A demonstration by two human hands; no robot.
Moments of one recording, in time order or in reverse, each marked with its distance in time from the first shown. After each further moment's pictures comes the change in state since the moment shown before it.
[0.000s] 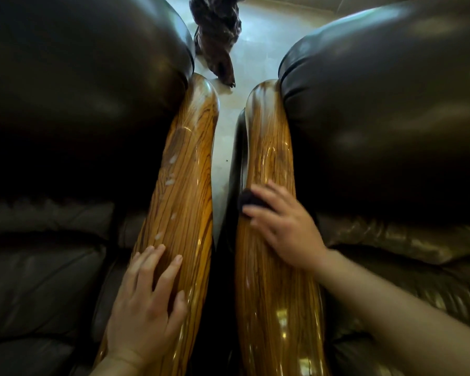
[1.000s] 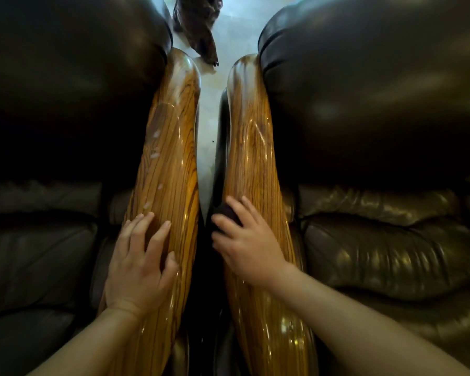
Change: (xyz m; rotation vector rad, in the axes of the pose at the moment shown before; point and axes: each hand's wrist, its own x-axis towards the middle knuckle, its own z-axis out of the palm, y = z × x) left_hand 0.000 0.006 -0.006 0.000 -0.020 -0.019; right_hand -0.059 -0.079 0.034 -0.317 -0.115 -0.116
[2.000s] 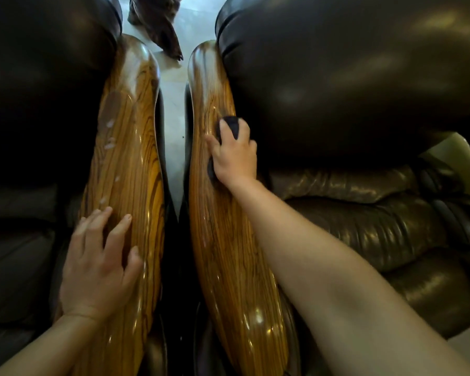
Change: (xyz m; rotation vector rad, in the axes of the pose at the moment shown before) left_hand -0.001 0.002 0.001 -0.012 -0.001 -0.008; right_hand 0.091 0.087 -0.013 0.435 0.224 0.861
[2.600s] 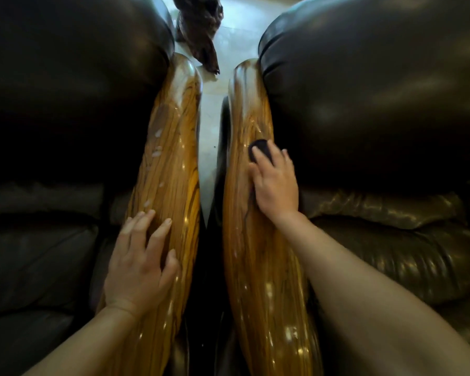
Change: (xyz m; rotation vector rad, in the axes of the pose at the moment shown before) left_hand -0.001 -0.005 0.004 0.026 0.044 0.022; right_hand -0.025 0.019 0.000 -0.044 0.029 -0.205
